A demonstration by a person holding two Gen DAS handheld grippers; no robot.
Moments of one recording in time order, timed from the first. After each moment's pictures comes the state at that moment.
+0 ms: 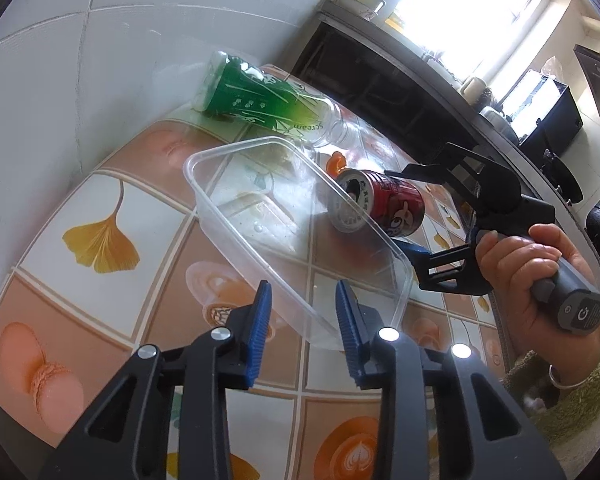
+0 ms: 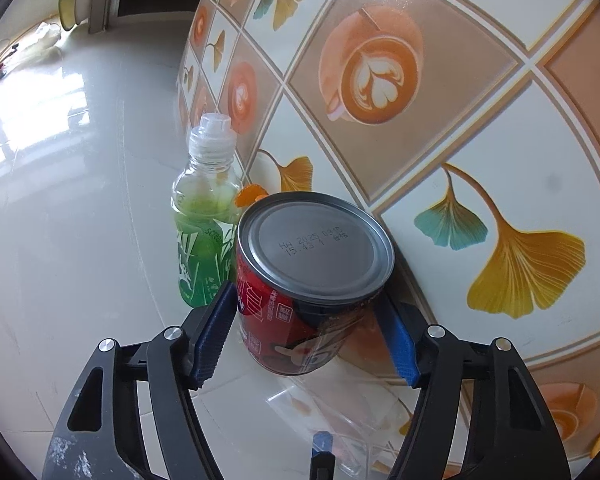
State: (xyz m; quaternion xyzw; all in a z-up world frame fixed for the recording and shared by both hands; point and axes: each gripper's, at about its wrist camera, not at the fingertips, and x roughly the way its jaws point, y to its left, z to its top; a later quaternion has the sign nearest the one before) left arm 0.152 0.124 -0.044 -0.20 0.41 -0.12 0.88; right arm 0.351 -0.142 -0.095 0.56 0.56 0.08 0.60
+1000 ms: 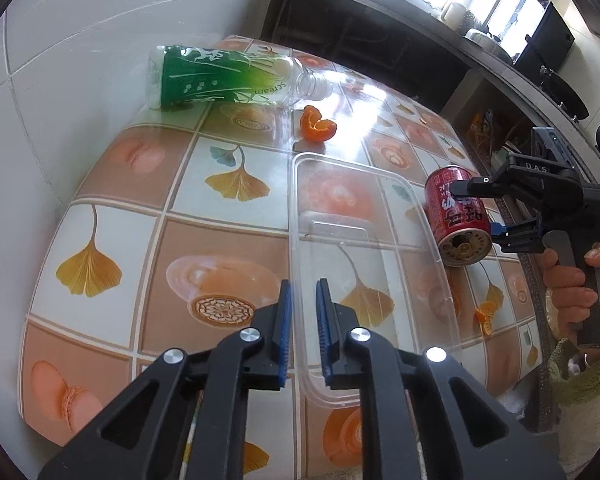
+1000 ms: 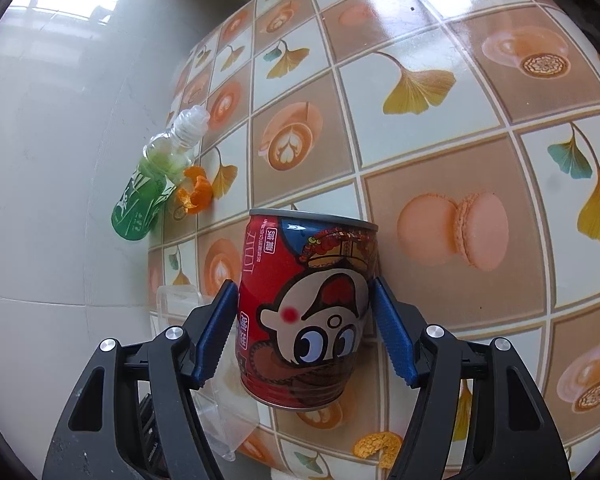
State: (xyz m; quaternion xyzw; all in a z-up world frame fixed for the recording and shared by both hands) left arm 0.165 0.087 -0.037 -0.07 0.48 -0.15 0.86; right arm 0.305 -0.204 -0.047 0.32 0.59 0.09 0.73
